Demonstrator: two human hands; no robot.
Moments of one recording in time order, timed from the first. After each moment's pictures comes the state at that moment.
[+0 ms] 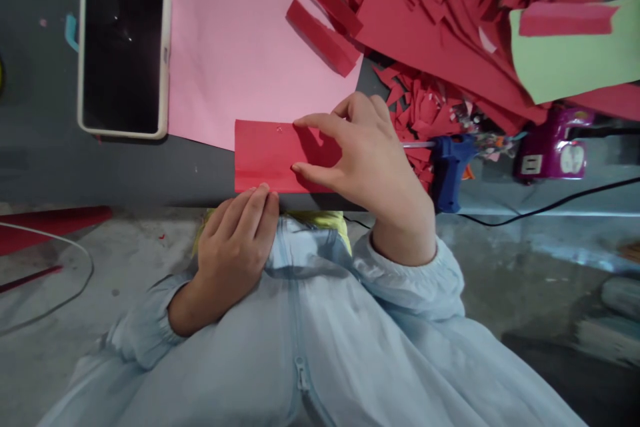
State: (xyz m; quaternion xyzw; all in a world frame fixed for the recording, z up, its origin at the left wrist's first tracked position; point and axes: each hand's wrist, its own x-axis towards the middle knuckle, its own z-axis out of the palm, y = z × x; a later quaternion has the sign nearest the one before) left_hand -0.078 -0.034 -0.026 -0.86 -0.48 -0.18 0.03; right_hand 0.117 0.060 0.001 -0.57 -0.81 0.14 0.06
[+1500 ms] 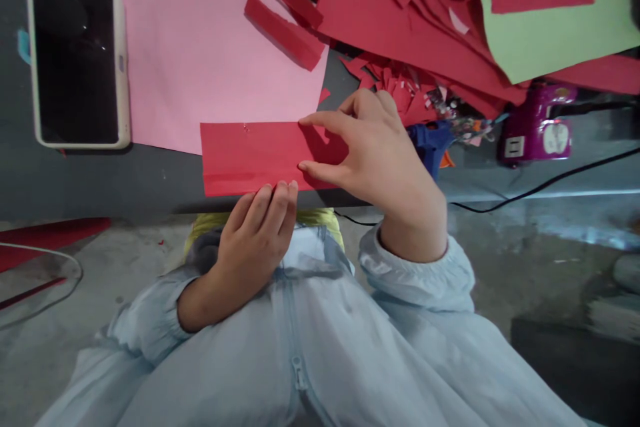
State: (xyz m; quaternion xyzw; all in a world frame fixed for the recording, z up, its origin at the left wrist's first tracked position) left_hand -0.030 -0.024 -0.027 -0.89 -0.44 -0.14 0.06; right_hand 0.158 0.058 0.003 -0.59 -0.79 0.16 0.06
